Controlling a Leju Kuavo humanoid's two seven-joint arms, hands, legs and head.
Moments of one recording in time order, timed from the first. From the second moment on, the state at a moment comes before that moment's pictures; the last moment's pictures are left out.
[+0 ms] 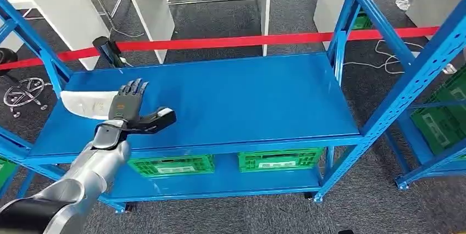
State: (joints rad) left arm -0.83 -0.02 -0.16 -0.29 -1.35 0.27 0.01; right arm -0.06 0.09 -0.92 -0.20 1.24 -0.01 -0.09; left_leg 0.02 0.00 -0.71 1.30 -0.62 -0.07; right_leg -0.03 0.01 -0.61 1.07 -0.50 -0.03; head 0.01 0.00
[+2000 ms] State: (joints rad) left arm -0.94 0.11 -0.12 -0.31 -1.21 -0.13 -0.39; right arm -0.06 0.08 -0.97 -0.19 1.24 0.01 -0.10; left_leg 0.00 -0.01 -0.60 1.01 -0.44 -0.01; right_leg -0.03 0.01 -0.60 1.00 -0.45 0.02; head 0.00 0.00
